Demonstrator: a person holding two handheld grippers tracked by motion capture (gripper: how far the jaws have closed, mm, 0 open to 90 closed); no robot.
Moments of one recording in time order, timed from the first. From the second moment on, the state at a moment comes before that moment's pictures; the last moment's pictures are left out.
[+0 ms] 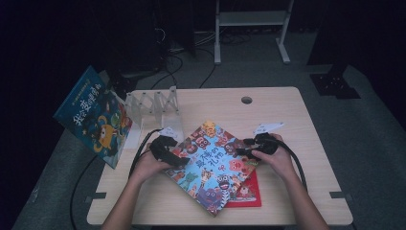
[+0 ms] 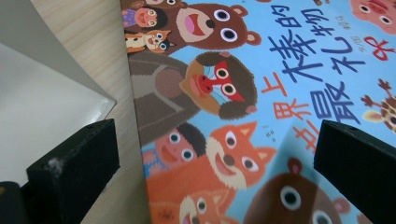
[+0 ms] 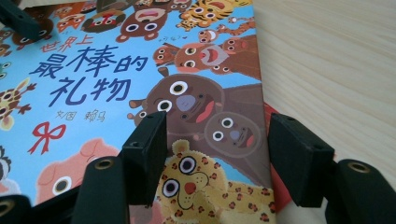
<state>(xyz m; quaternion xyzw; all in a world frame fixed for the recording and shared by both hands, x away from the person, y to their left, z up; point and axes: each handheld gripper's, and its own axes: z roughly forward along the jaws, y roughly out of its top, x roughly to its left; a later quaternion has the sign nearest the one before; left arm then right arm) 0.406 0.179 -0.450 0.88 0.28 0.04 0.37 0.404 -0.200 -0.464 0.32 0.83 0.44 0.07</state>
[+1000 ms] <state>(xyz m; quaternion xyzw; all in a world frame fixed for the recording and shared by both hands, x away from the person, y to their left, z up) 0.406 0.176 -0.453 0.89 0.31 -0.02 0.34 0.348 -0.213 -0.443 0.33 0.83 0.44 0.12</state>
